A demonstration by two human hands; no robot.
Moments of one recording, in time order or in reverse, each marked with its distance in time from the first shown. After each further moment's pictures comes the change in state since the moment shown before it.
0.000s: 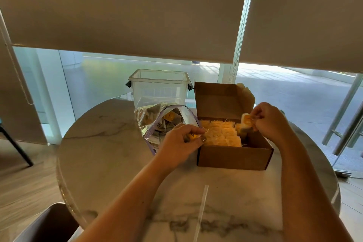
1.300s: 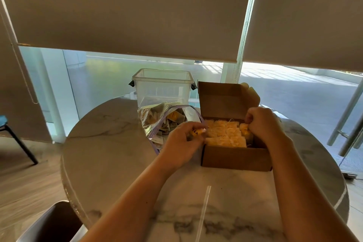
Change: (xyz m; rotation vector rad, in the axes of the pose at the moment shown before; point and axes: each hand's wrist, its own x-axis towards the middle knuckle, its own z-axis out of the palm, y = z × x) left_hand 0.002 -0.004 -0.001 -0.081 0.010 -0.019; right_hand 0.020 0.007 0.033 -0.357 0.025 -0.102
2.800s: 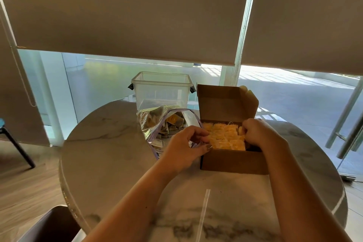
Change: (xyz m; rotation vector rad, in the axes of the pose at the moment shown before) left_hand -0.001 -0.002 0.003 0.015 -0.036 0.131; right_hand -0.012 -0.016 -0.011 -0.116 -0.358 0.028
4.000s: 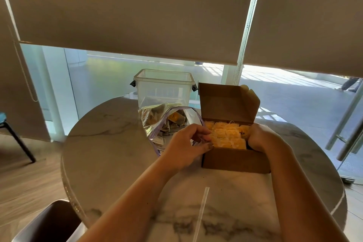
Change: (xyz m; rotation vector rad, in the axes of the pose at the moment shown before) left_hand -0.002 0.005 -0.003 0.019 -0.025 -0.021; right_hand -0.013 -0.007 -0.004 0.014 -0.154 0.168
